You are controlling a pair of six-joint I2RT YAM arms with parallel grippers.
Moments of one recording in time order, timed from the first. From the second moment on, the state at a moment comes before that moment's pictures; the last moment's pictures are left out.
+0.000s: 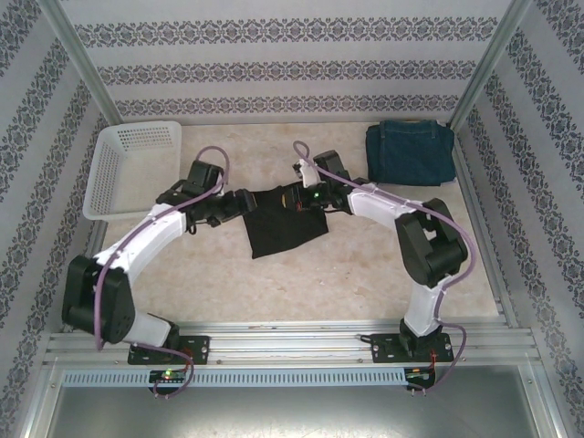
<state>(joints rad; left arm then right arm) -0.29 1.46 1.03 -0.52 0.27 -0.66 0.48 1.89 1.24 -0.16 -0.59 0.37</state>
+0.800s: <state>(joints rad) -0.24 1.81 1.07 -0.21 0.48 -0.58 0.45 1.99 1.25 -0.15 -0.60 0.34</state>
